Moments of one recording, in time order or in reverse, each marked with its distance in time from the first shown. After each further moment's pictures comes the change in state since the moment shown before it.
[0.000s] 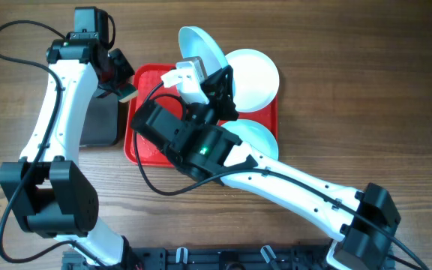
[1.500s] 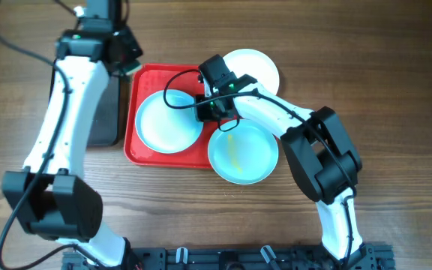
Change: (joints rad) left arm -0.077 -0.021 0.111 0.058 -0.119 0.003; right arm -0.453 0.404 -0.034 0.071 -1.724 0.325
